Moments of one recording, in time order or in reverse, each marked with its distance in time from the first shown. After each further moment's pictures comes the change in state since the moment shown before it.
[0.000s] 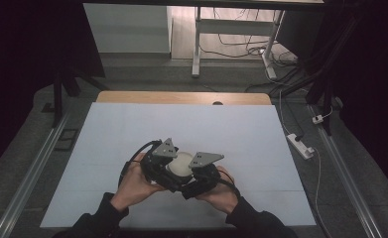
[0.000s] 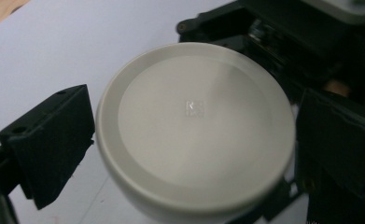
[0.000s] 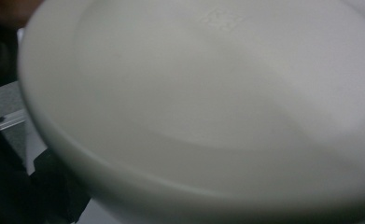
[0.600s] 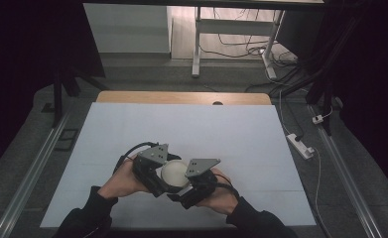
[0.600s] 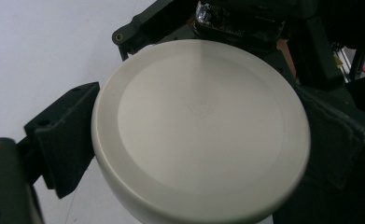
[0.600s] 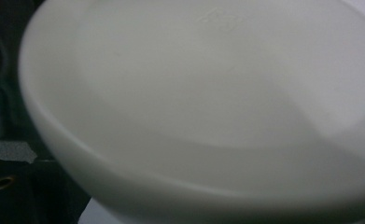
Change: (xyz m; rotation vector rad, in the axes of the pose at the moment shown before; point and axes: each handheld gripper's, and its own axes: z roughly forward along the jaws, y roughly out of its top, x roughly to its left) left arm 0.015 -0.016 -0.005 -0.042 -0.261 0.165; right arm 0.015 0.002 -0.001 -0.011 0.145 -0.116
